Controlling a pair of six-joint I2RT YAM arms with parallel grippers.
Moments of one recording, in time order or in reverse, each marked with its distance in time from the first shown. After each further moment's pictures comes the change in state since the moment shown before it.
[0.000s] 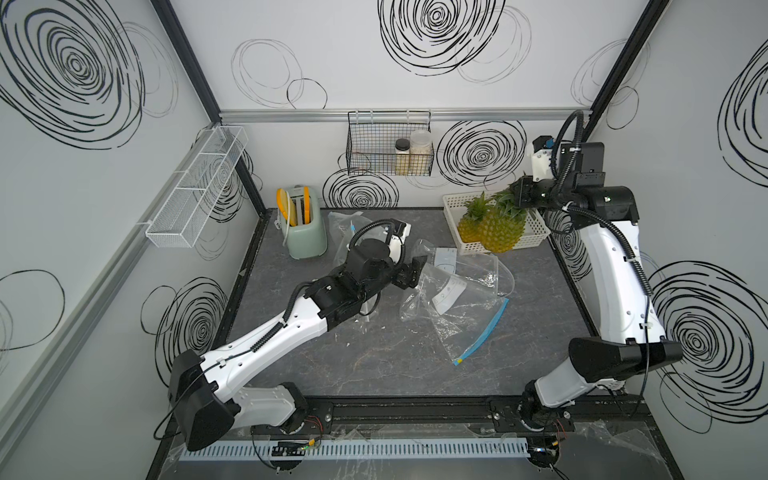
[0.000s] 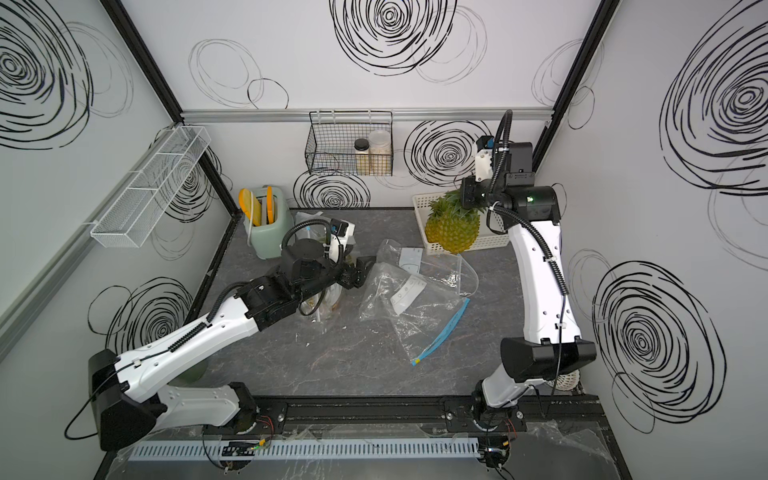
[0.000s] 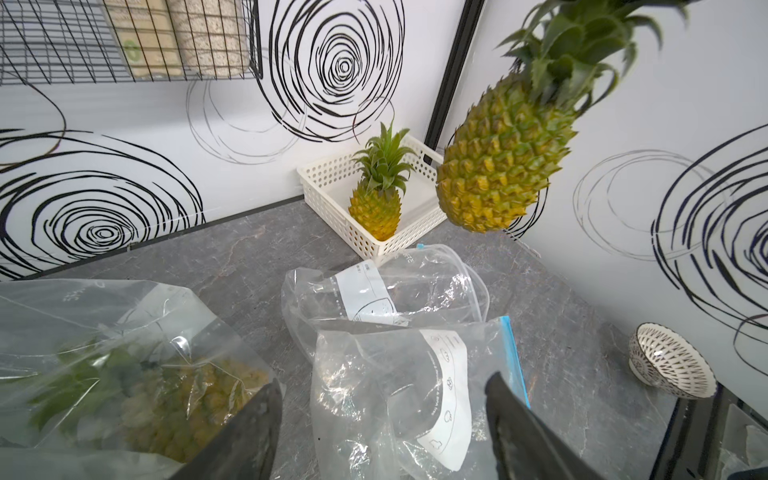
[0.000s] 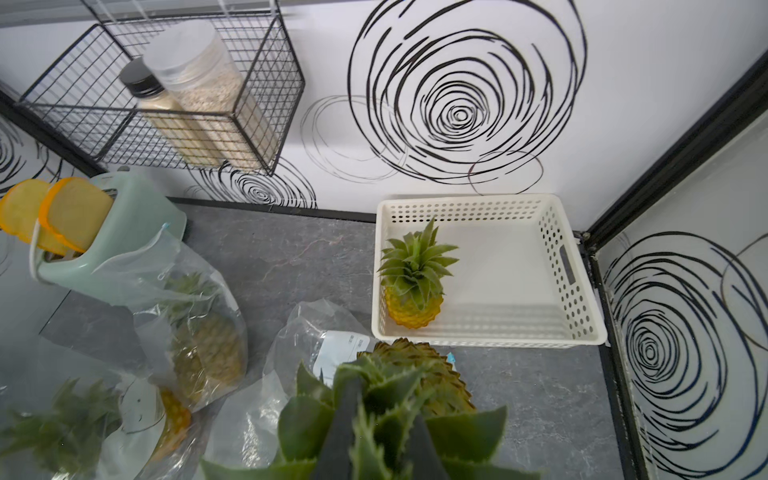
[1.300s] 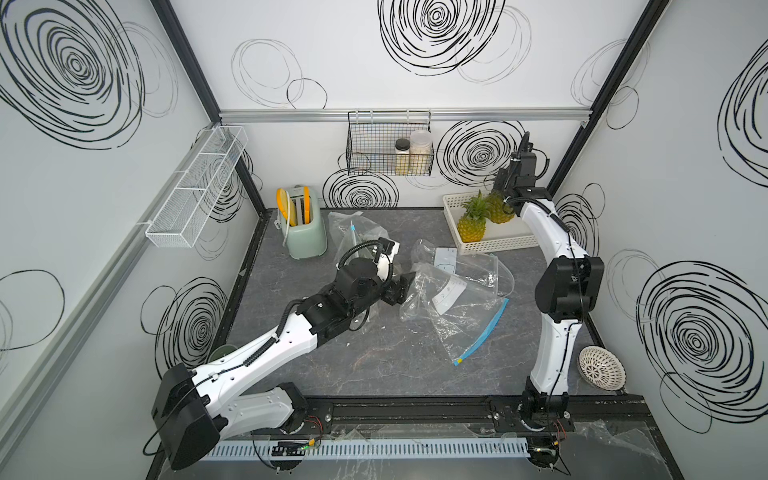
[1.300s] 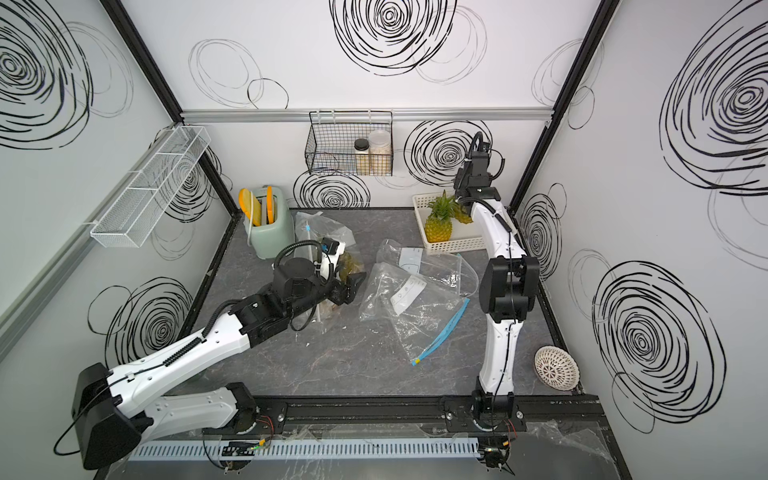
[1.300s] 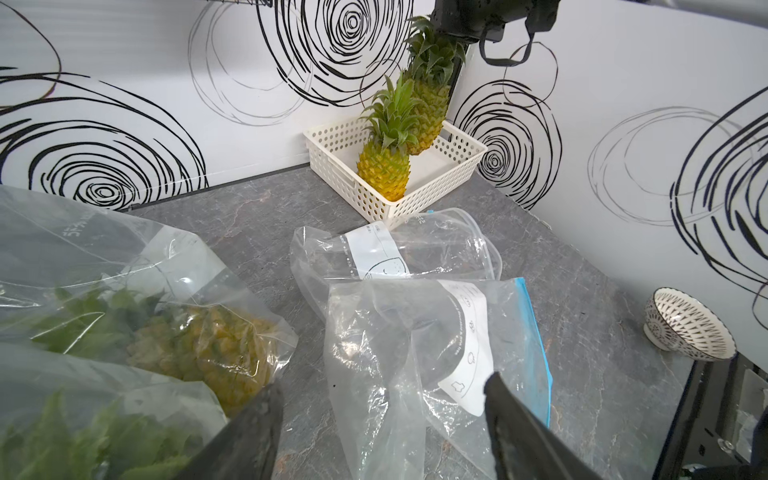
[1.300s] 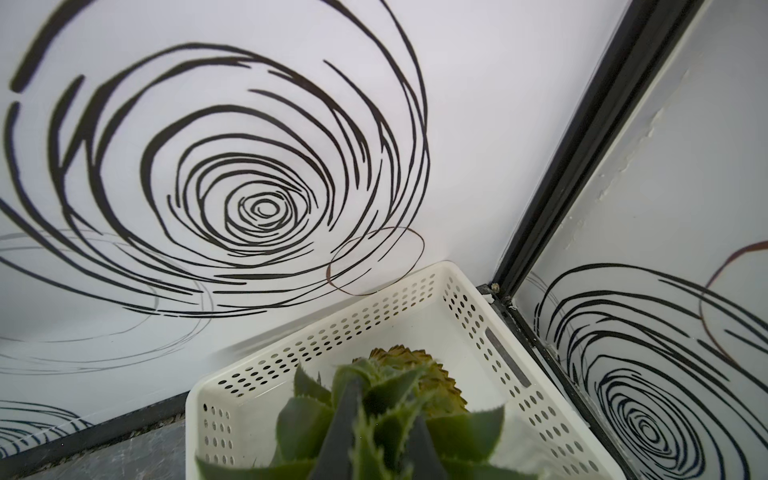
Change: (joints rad) left arm 0.024 -0.103 -0.225 0.082 0.029 0.000; right arm -0.014 0.509 -0.031 0.703 0.479 0.168
